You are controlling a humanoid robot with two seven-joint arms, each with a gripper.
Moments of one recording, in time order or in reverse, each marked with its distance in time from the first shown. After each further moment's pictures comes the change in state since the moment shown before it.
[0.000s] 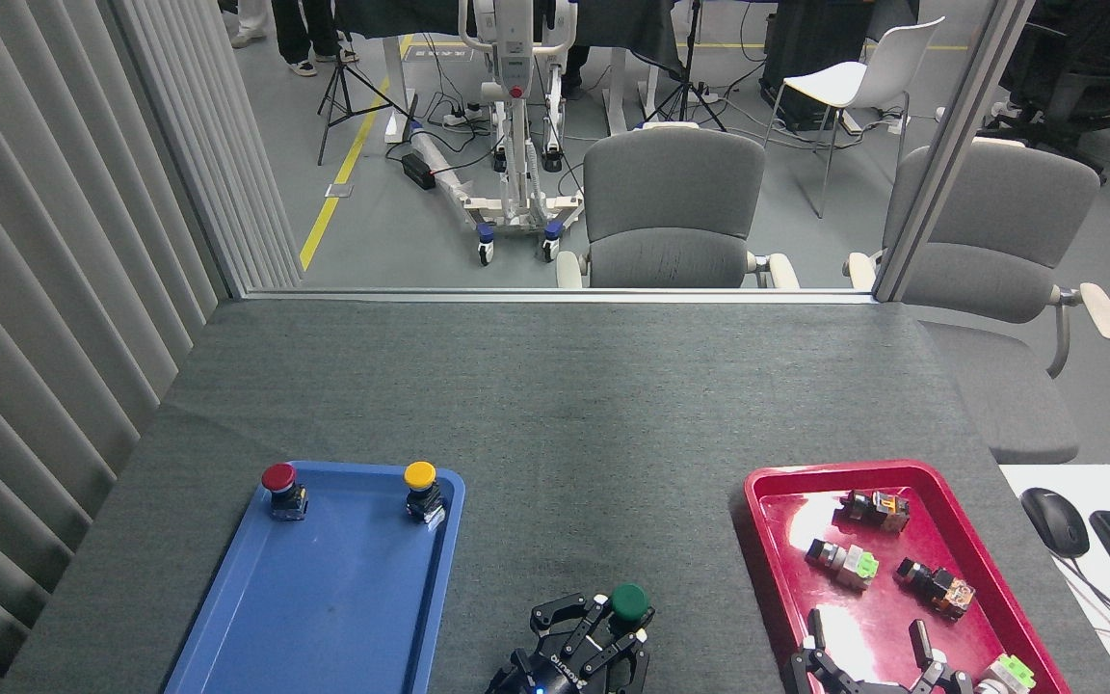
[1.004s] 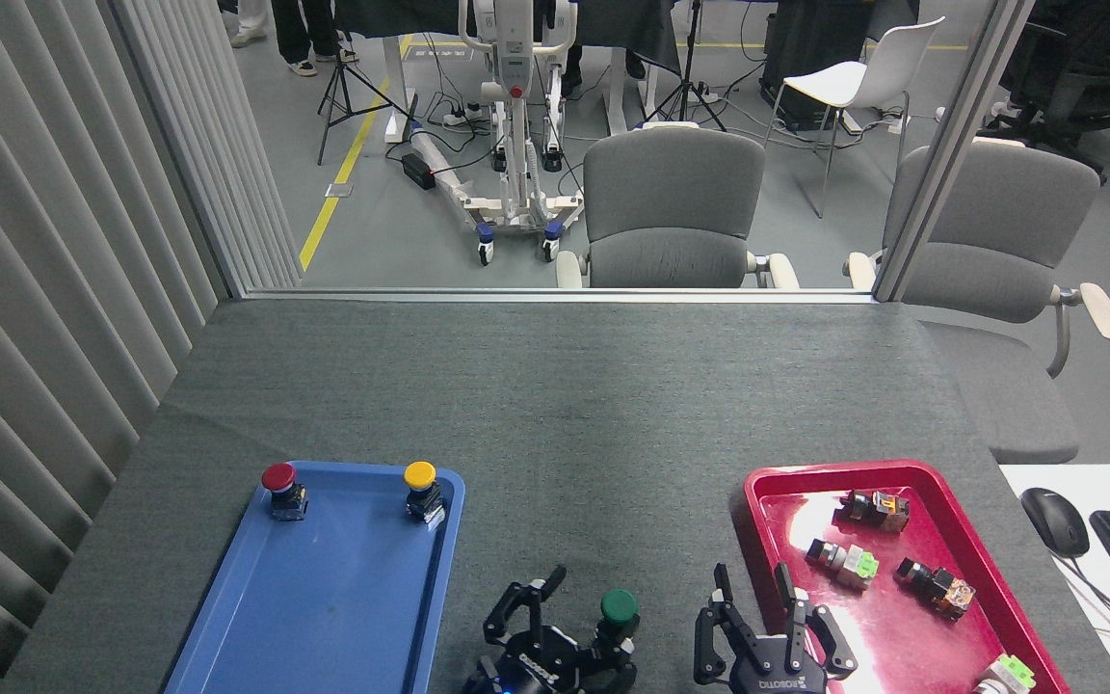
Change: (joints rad) left arm 0.063 0.044 0.043 -0.098 0.097 0.046 0.077; right arm -0.102 0.044 0.183 0.062 0.009 0.000 0.011
